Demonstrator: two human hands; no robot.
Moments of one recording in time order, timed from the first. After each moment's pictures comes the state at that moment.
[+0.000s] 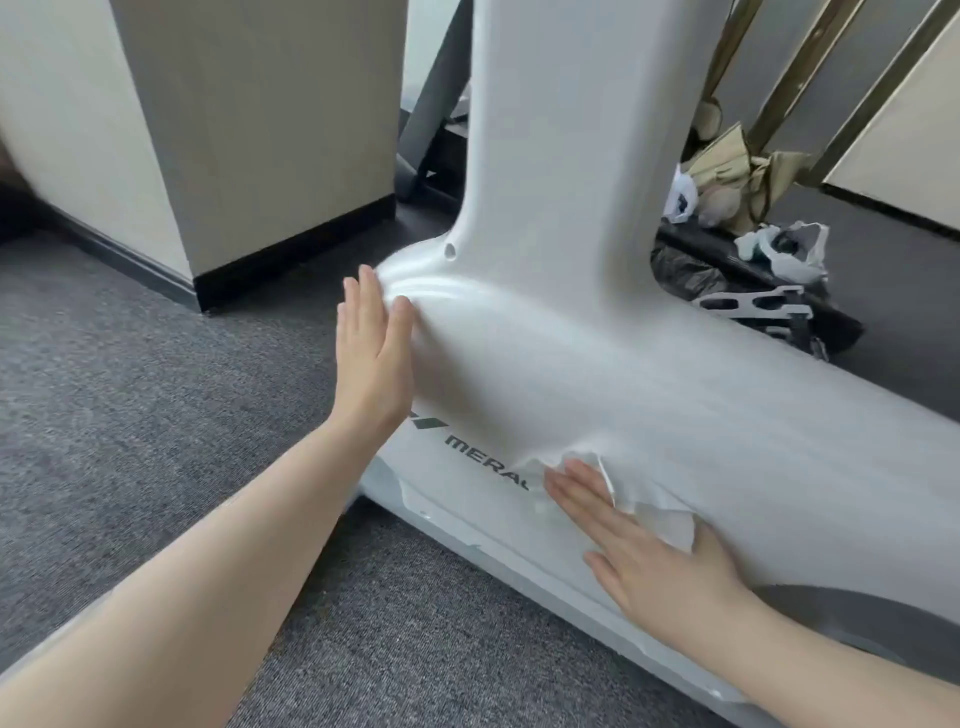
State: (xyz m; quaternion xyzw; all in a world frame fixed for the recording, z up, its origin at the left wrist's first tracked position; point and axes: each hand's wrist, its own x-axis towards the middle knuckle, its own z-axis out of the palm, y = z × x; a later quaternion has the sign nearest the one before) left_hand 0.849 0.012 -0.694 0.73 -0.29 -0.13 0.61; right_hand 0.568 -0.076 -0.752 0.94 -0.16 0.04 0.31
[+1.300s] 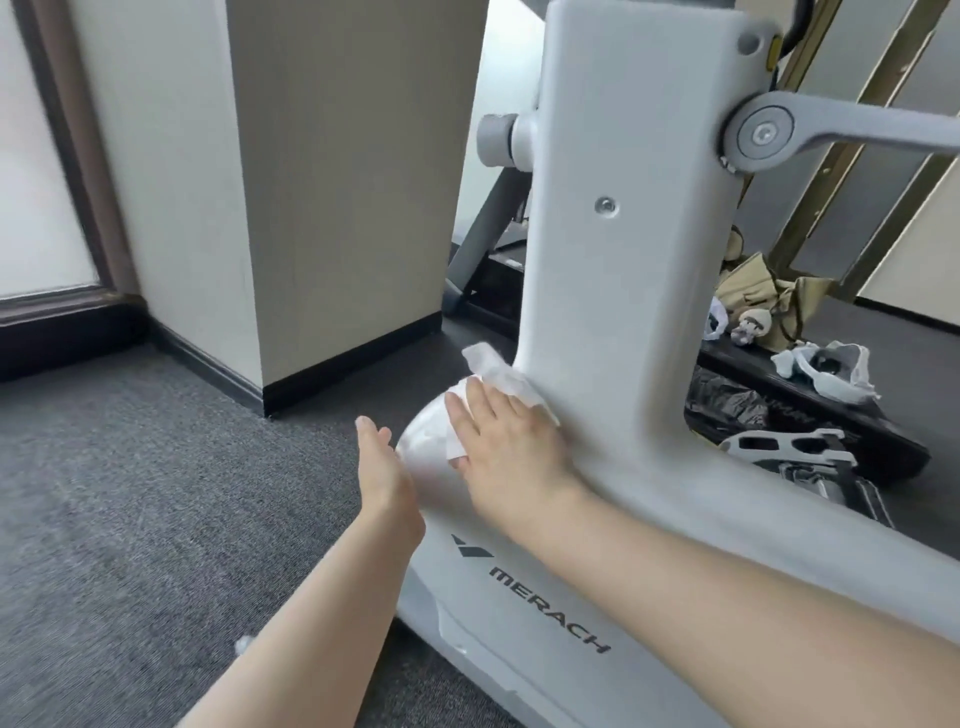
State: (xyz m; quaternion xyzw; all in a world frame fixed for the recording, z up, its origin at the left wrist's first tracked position) left_hand 0.870 0.021 -0.655 0.51 0.08 -0.31 0.80; right_hand 0.792 -0.047 -0.609 0.92 -0.15 0.05 0.35
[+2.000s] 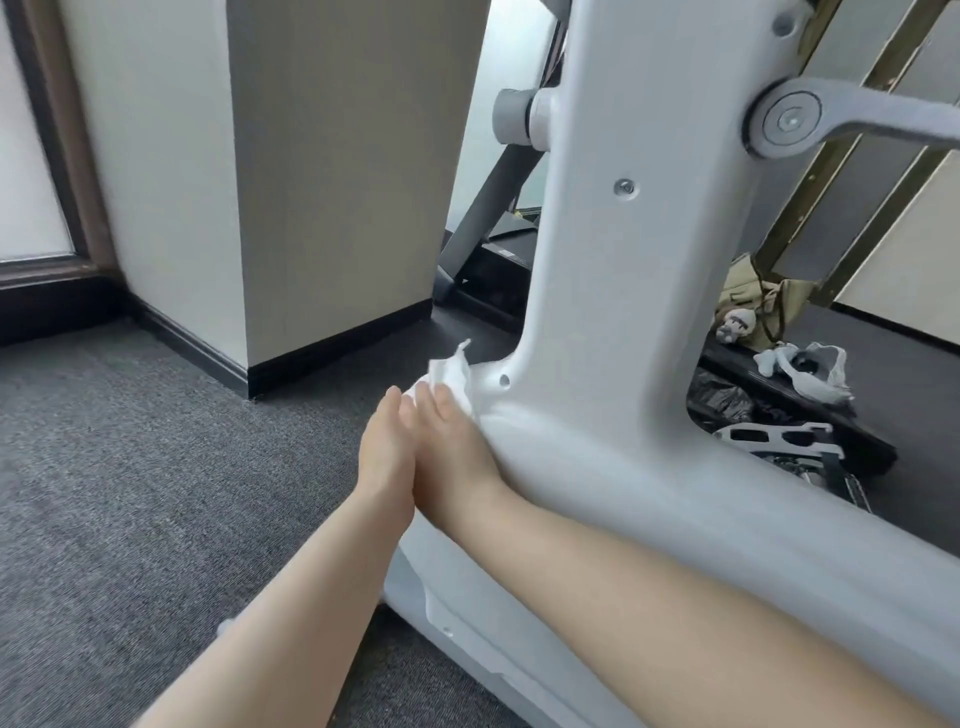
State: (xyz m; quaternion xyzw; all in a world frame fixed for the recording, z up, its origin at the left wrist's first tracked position) left_hand 0.877 0.024 -0.659 0.55 0.00 -0.31 0.77; right_hand 0.842 -0.029 -0.661 0.89 -0.12 -0.01 0.44
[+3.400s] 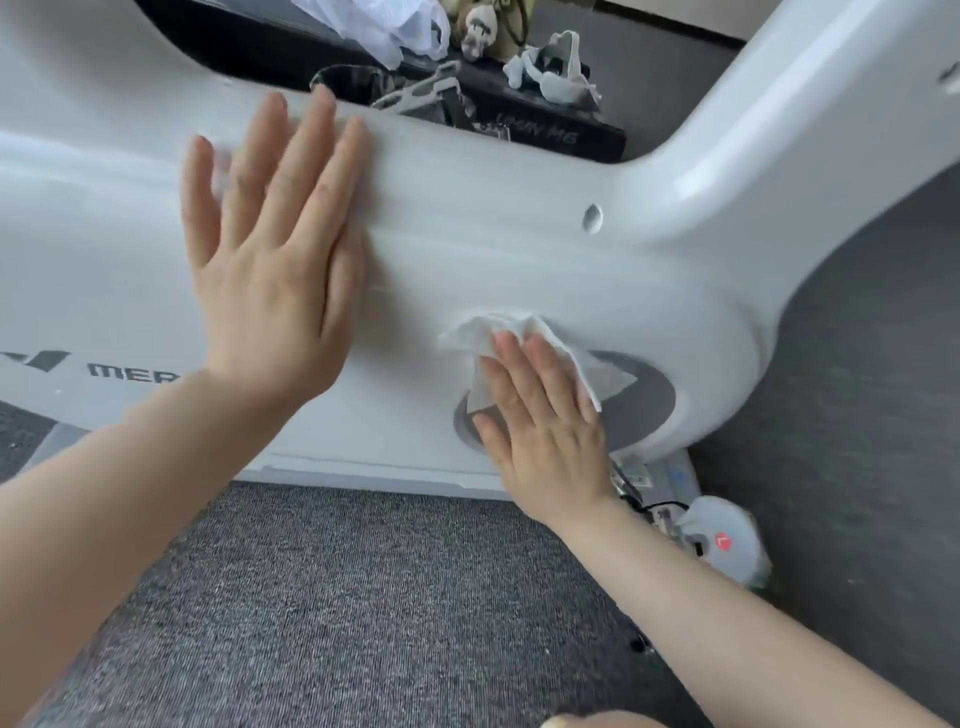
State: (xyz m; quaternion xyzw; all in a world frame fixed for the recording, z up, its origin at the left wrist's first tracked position) left_hand 0.661 -0.047 -0.674 0.62 -0.62 0.27 0.39; right_hand 0.435 -0.079 -0.767 0.84 -0.36 0.26 0.30
